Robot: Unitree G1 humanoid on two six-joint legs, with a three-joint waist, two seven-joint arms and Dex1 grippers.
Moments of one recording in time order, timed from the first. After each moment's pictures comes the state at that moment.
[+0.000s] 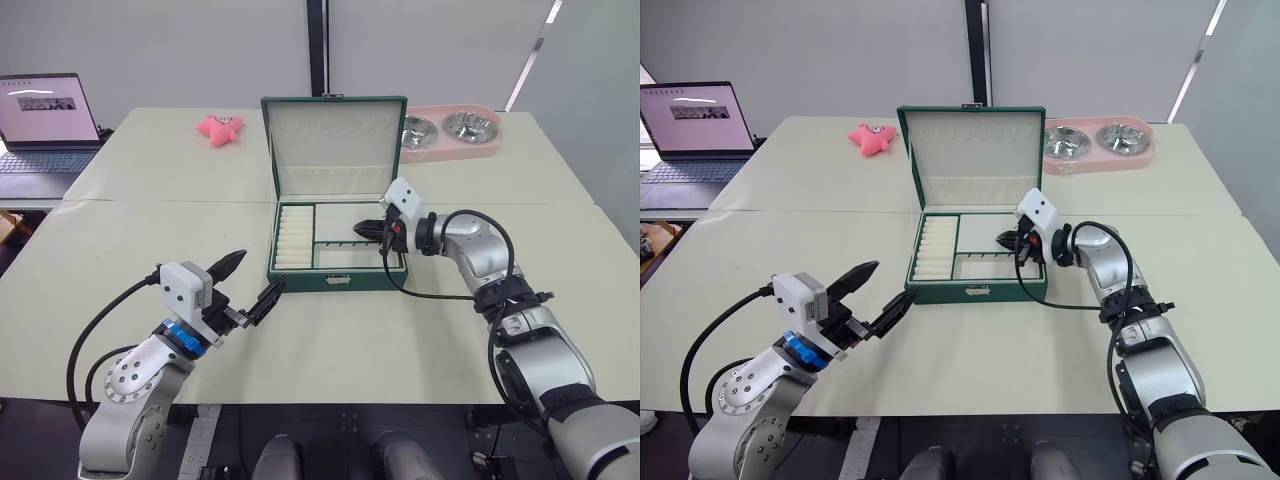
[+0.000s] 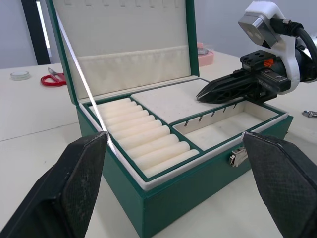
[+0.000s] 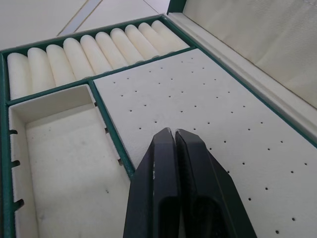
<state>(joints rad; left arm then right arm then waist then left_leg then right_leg) 0.08 0.42 0.20 -0.48 -0.49 0.27 -0.58 -0.93 -0.32 0.18 0.59 0.09 0.28 0.95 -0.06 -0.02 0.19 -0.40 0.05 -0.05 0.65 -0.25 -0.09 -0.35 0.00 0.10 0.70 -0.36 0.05</state>
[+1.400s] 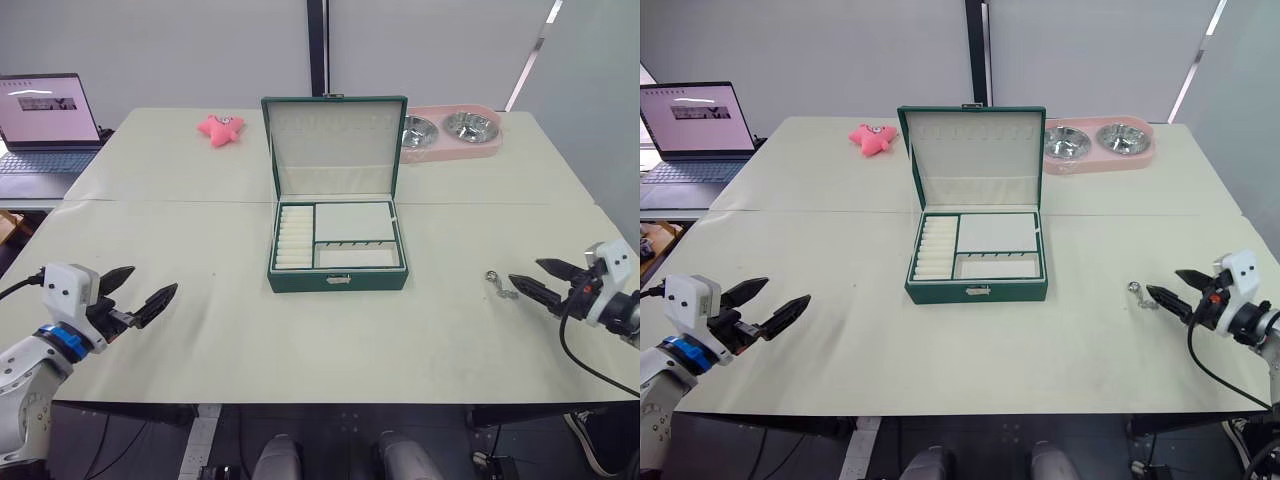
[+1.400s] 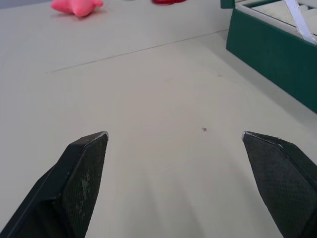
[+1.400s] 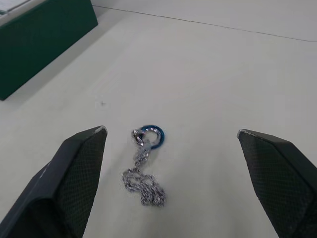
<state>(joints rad) 0.05 0.74 0.51 0.08 -0.50 0.19 -0.81 -0.20 -0.78 -0.42 0.32 0.38 0.33 1.00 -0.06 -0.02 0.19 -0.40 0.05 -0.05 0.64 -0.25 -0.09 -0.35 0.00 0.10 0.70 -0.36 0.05</state>
